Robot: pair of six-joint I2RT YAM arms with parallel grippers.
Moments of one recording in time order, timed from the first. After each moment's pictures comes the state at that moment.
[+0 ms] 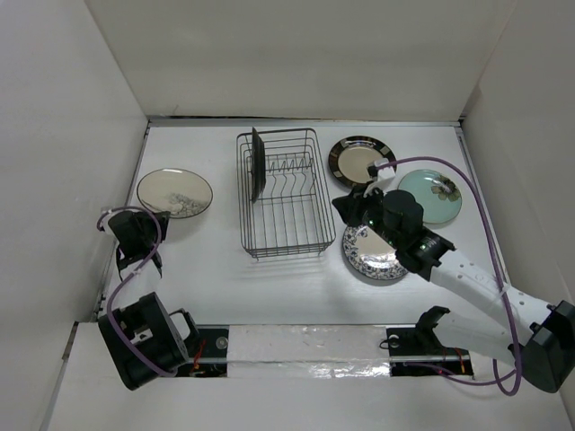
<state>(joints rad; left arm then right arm) 0.46 1.11 0.41 0.23 0.23 -1.04 0.69 1.02 0.74 0.09 0.10 0.36</state>
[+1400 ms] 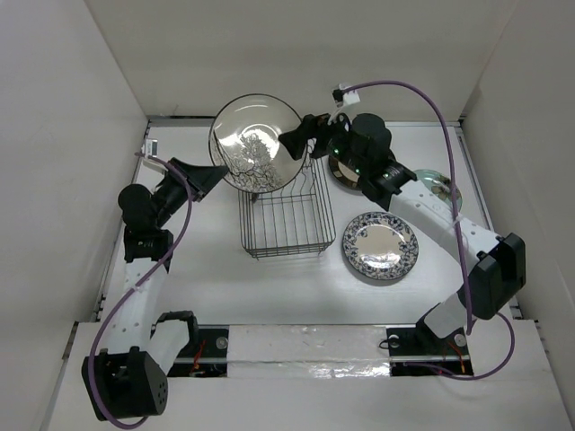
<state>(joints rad) 0.07 0.91 0.67 0.42 0.72 -1.14 0.64 1.55 1.44 0.12 -0.11 0.37</state>
